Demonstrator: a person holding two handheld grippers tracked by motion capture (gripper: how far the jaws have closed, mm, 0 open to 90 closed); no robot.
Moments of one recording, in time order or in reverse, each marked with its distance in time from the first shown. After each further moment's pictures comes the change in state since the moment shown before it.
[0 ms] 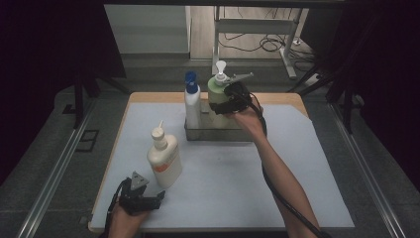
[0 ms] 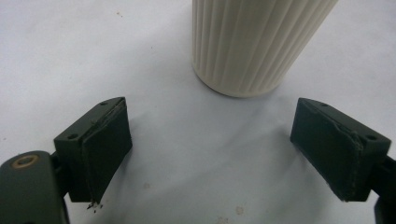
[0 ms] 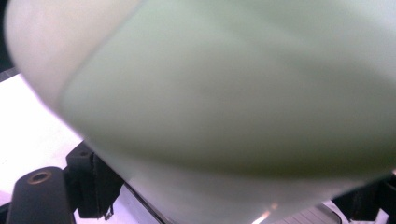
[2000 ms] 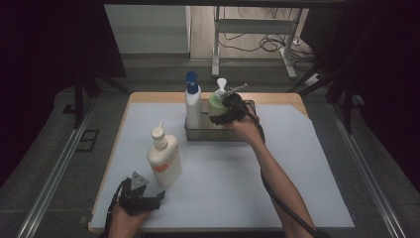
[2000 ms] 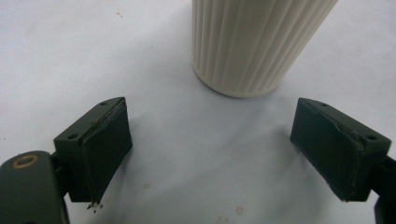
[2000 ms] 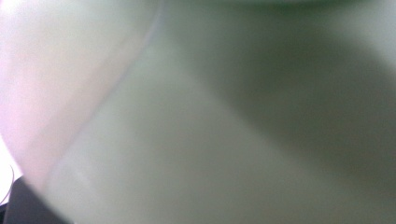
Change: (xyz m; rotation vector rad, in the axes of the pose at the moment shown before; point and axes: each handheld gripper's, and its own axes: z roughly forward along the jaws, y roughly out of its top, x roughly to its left) left arm 0.000 0.000 0.000 0.001 0.000 0.000; right arm -0.007 -0.037 0.040 0.138 0.074 0.039
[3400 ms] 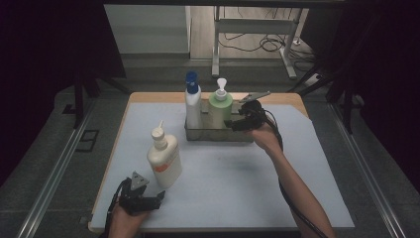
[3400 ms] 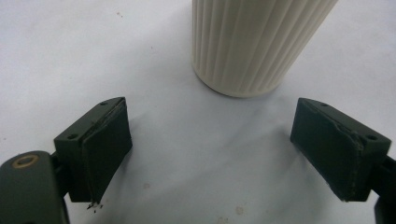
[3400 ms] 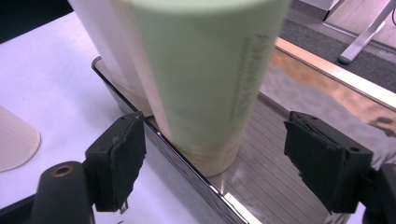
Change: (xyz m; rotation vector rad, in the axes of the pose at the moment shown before) left arm 0.000 0.000 0.000 -0.001 0.001 0.000; right arm -0.014 -0.036 -0.051 -0.094 0.024 -0.023
